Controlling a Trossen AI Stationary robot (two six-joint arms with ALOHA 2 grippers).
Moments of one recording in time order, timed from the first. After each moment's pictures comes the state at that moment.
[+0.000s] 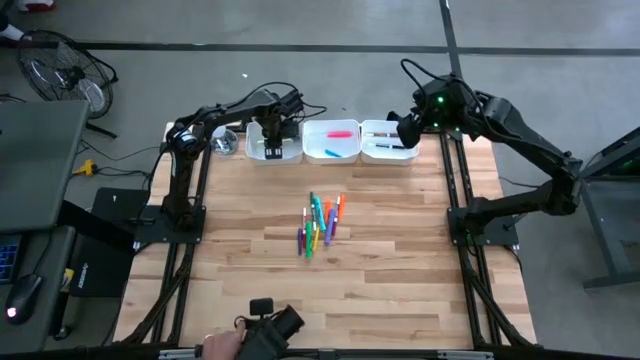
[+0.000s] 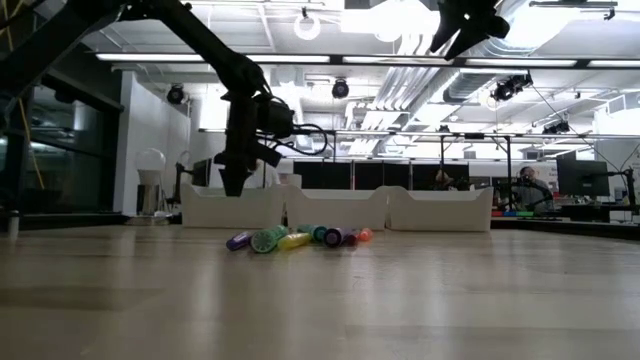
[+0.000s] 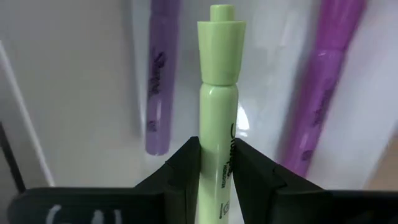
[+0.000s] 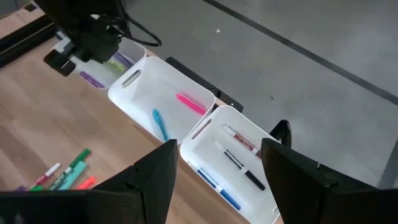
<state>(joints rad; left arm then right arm) 0.75 2.04 1.62 -1.06 -0.17 0.65 -0.57 1.22 1.49 -1.00 0.21 0.24</state>
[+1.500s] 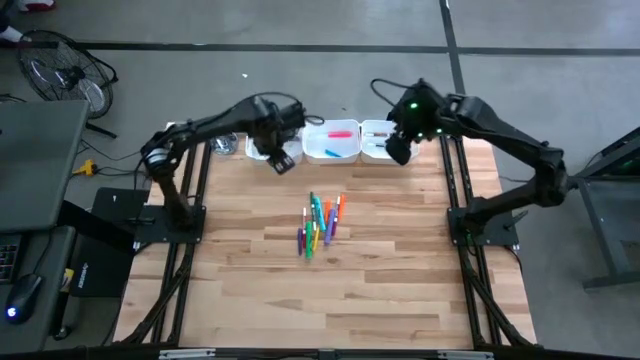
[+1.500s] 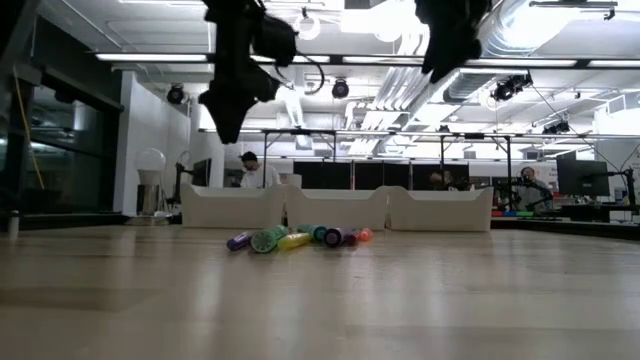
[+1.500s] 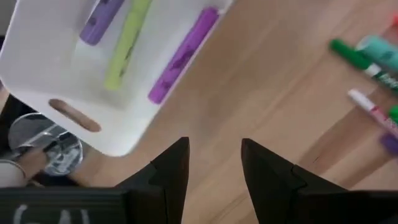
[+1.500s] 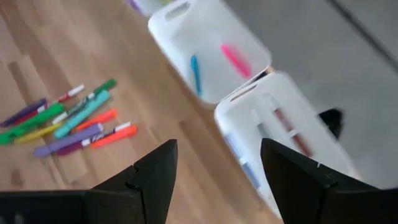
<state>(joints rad) 0.49 1.75 1.63 -1.34 -0.12 -0.18 -0.53 1.34 1.49 -1.08 0.03 0.05</state>
